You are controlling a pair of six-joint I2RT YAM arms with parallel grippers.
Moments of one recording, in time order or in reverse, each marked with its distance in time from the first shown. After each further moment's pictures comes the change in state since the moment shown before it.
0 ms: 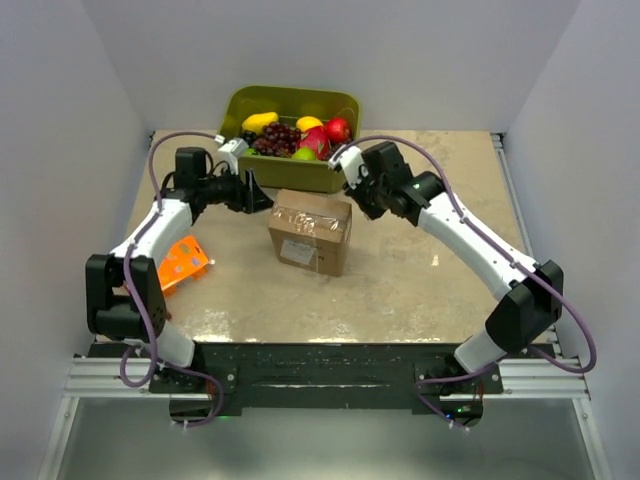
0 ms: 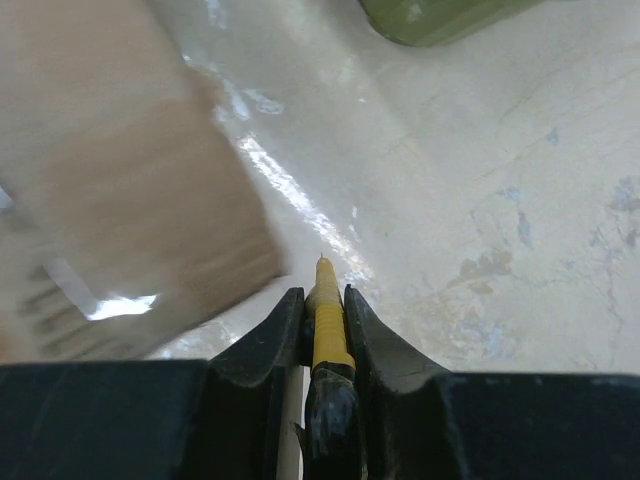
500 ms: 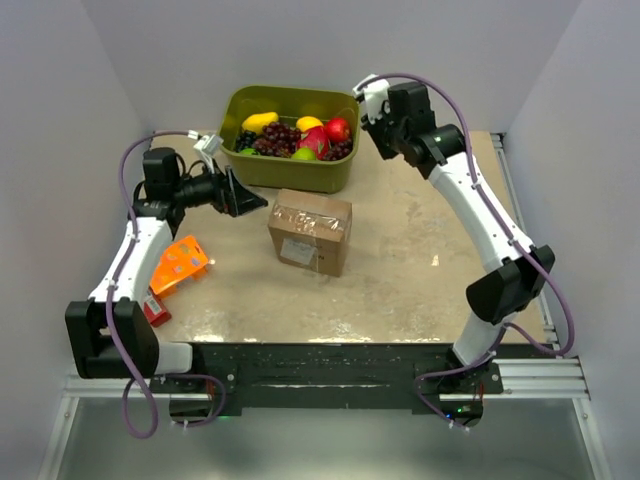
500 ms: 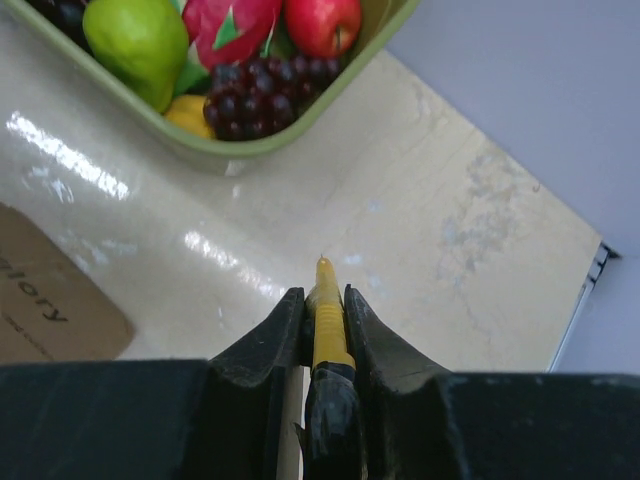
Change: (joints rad) left arm 0.099 -0.254 -0.064 -0.021 0.195 -0.105; right arm -0.174 0.180 0.443 -0.040 0.056 -0.010
